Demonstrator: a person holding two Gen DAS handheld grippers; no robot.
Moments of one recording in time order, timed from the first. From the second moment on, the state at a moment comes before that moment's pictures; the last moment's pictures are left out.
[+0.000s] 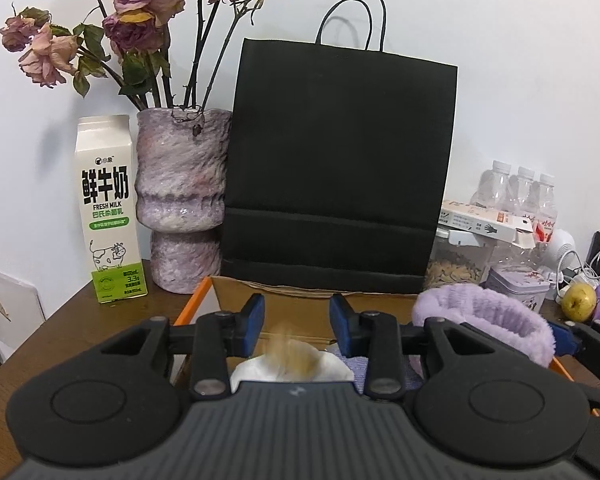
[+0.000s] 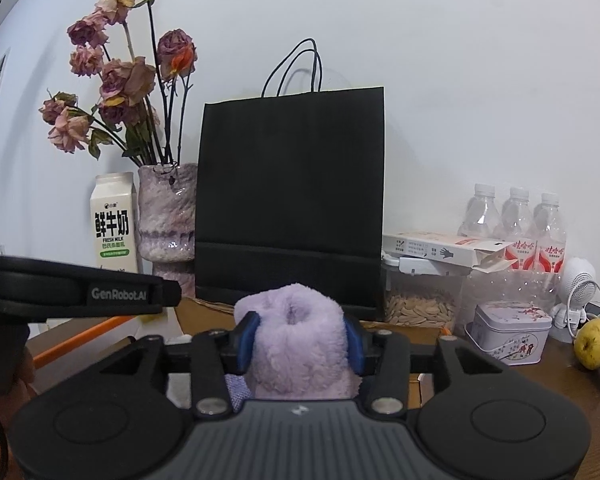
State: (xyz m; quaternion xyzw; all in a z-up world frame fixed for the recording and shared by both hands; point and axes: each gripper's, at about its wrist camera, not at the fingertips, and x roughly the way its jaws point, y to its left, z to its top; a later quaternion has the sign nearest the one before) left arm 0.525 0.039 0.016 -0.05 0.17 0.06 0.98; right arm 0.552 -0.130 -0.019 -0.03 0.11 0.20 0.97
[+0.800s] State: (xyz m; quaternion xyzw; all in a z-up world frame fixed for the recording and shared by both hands) left arm 0.510 0.037 0.026 -0.04 0.14 0.08 0.99; right arm 0.545 -0.130 -0.012 -0.03 0.13 0.18 0.97
